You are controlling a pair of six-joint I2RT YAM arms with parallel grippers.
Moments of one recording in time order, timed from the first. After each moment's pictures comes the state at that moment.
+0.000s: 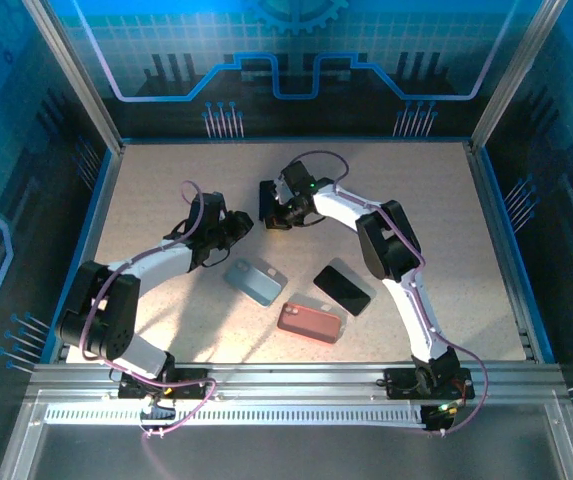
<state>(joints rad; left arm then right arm) -0.29 1.52 0.78 0.07 0.20 -0.95 0.55 2.43 1.92 -0.56 -0.54 0.44</state>
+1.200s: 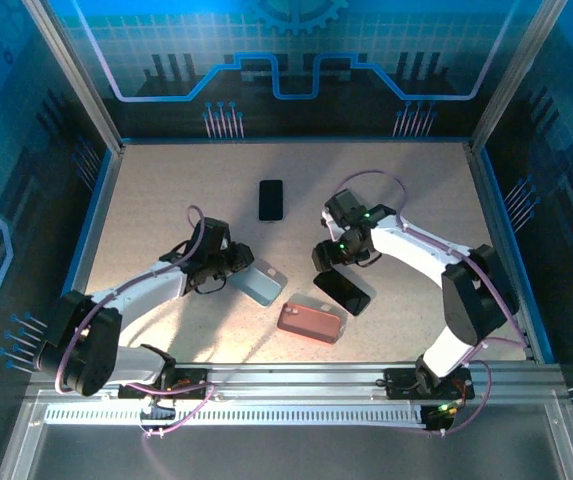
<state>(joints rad) -0.39 1.33 0.64 -0.16 0.19 -0.90 0.55 1.63 1.14 -0.79 -0.08 0.24</state>
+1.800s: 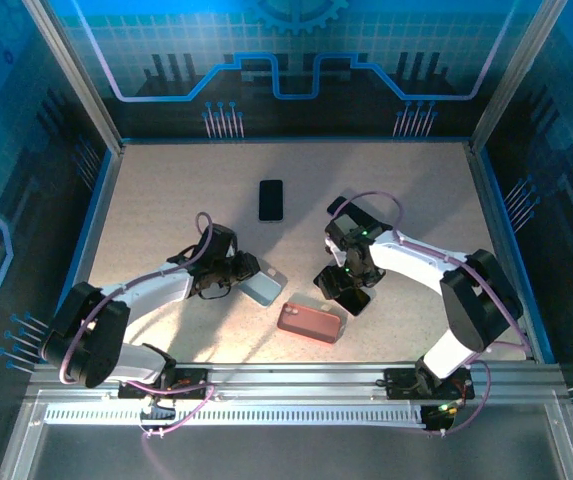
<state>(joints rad) -0.43 1.38 0.62 -0.15 0.25 -0.93 0.60 1.61 1.00 -0.84 -0.05 0.22</state>
